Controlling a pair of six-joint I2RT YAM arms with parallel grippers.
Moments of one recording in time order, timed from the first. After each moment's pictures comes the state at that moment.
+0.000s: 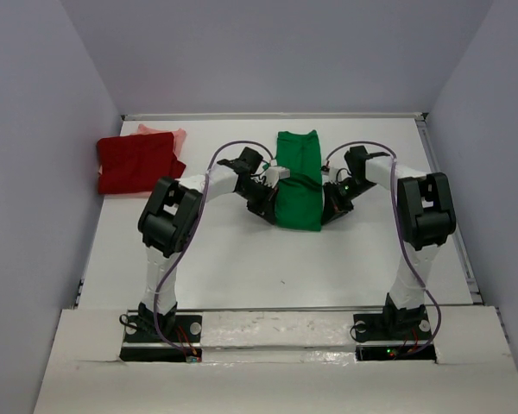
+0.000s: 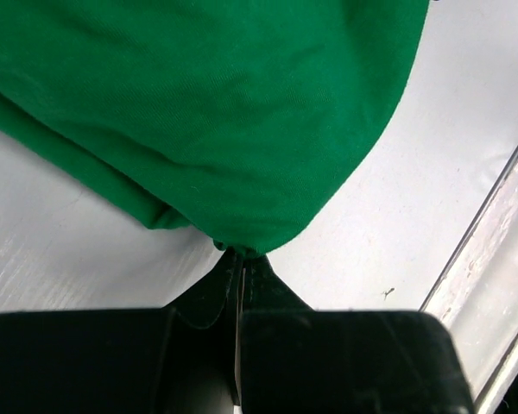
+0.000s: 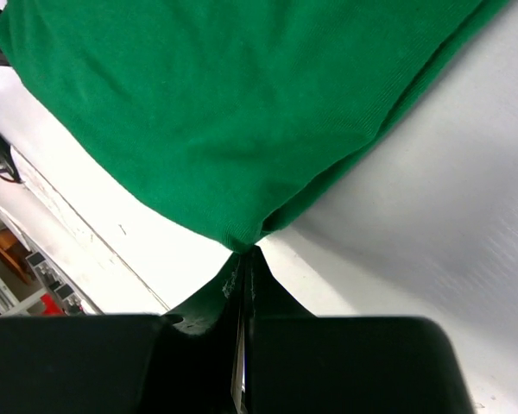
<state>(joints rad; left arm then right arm) -0.54 2.06 1.43 -0.57 0.68 0.06 0.16 2.00 1.36 -0.89 -0.69 -0.16</state>
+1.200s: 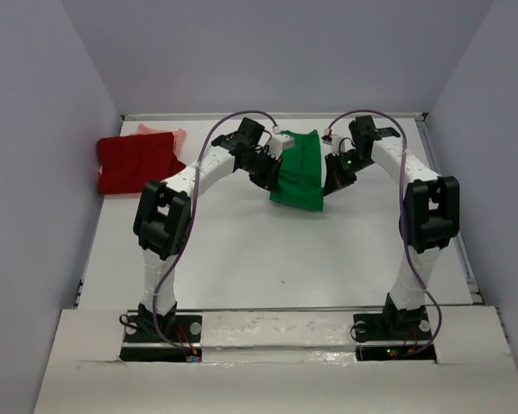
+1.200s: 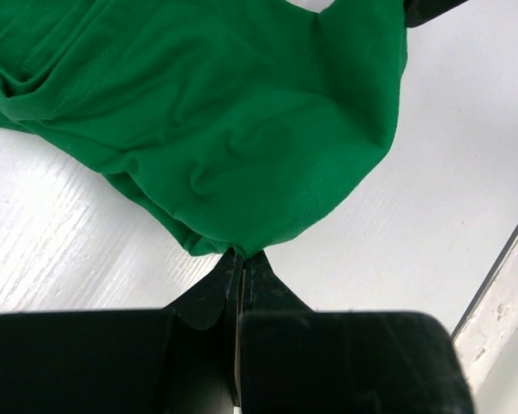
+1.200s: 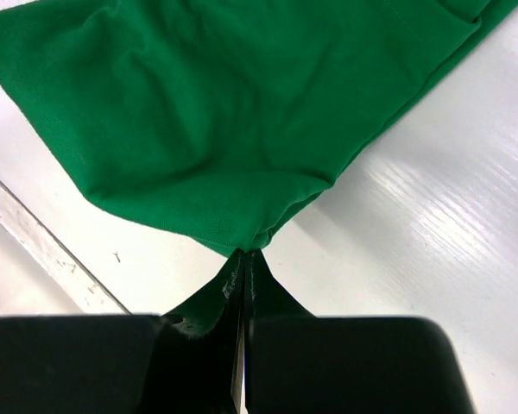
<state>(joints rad) -0.53 2.01 1.70 -0.67 0.56 0.11 0.16 1.95 1.62 -0.97 -0.61 -0.20</state>
